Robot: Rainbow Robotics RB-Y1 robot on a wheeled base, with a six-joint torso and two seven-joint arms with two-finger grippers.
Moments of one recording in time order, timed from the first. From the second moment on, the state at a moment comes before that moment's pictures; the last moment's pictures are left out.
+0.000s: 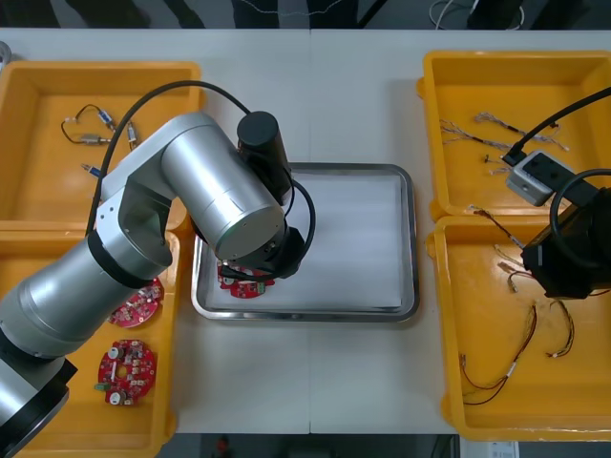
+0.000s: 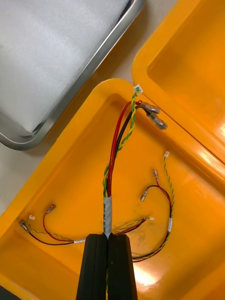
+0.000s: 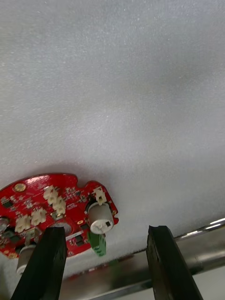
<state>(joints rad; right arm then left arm) -0.28 -0.80 -0.07 -2.42 -0.94 1.92 1.55 -0.69 0.41 -0.62 -1.86 0.55 1.76 -0.88</state>
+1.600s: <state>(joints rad) -0.71 -0.55 0.63 -2.23 -0.70 1.85 1.72 -0.73 0.68 0.04 -1.65 0.58 1.91 -0.85</state>
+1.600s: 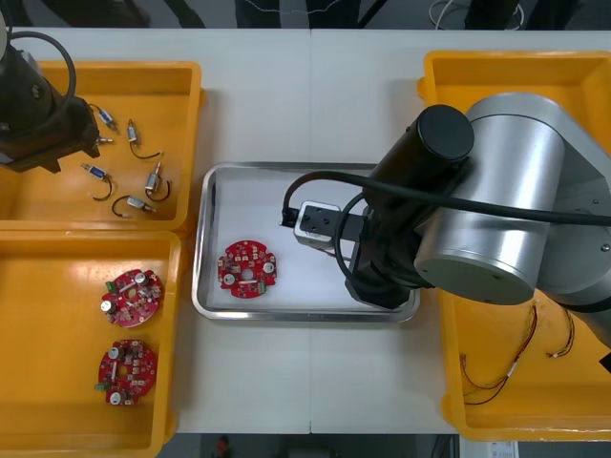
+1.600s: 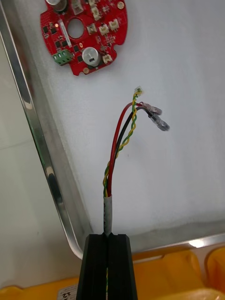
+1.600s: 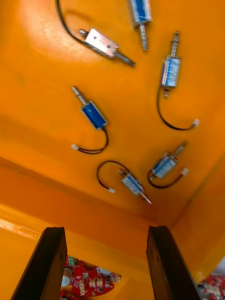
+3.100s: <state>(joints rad) -0.71 -0.53 0.83 -1.87 -0.61 1.54 1.82 -1.10 0.64 0.01 -0.67 0.47 1.28 -0.85</state>
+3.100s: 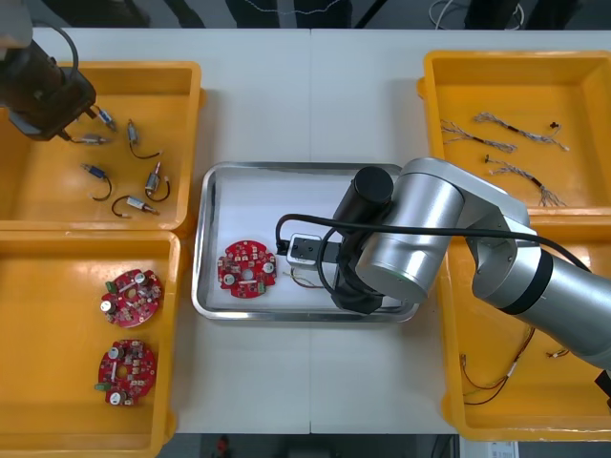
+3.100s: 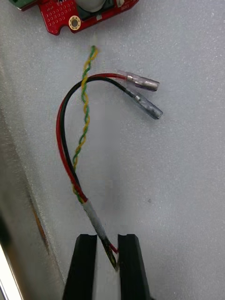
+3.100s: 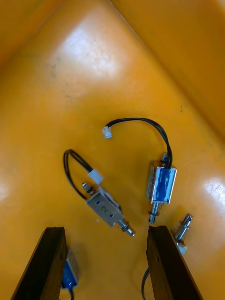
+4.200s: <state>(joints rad) -0.71 -0.49 0.53 -2.09 -0.61 1.92 1.81 -1.11 0.60 -0.09 -0.53 0.46 1.11 -0.85</state>
